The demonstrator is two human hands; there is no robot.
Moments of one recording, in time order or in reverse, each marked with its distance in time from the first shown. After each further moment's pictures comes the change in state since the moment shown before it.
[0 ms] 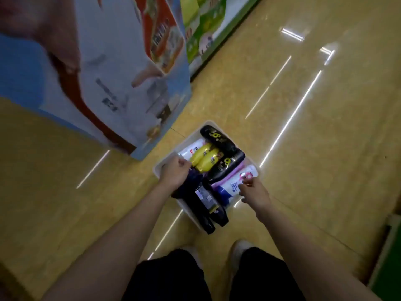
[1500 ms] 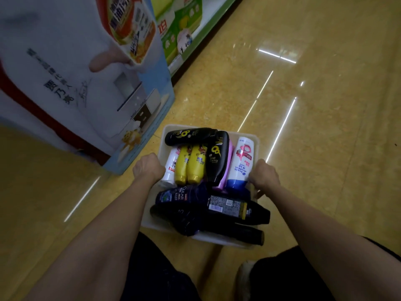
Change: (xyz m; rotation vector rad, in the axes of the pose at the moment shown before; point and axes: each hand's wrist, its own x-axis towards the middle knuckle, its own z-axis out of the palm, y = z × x) left_hand 0.107 -0.053 0.031 0.703 0.192 -0.008; right_hand 0.119 0.022 -0.015 -0.378 0.182 -0.072
